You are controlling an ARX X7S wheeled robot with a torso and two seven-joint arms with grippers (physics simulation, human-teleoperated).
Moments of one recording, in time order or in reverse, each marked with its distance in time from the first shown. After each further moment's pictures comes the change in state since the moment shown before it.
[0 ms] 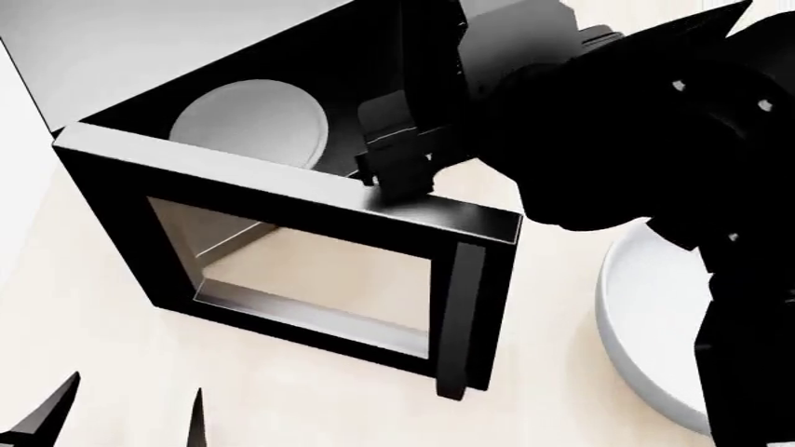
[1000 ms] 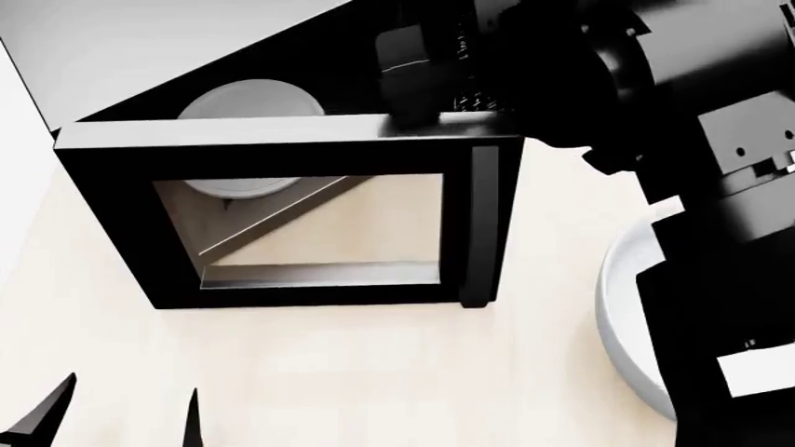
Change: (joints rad) left arm -0.001 0.010 -0.020 -0.021 0.005 0.002 0.012; right arm 0.119 -0.103 -0.159 0.382 -0.282 -0.266 -0.318
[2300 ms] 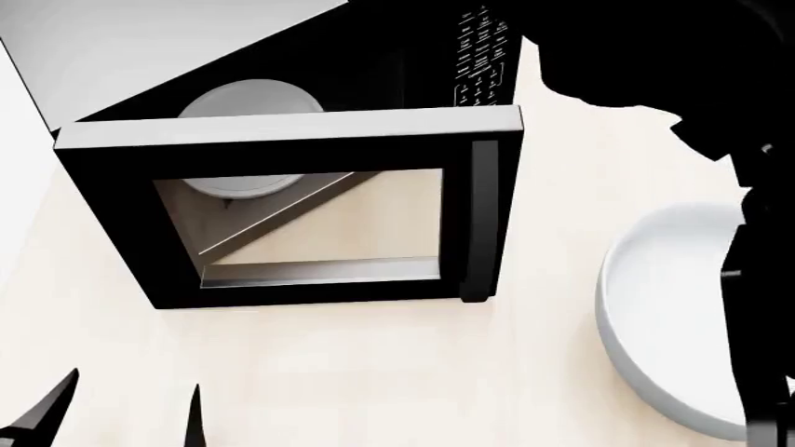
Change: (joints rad) left arm -0.011 0.017 -0.014 -0.012 0.015 -0.007 0.021; right arm 0.031 0.082 0.163 -0.308 0.134 0.105 0.170
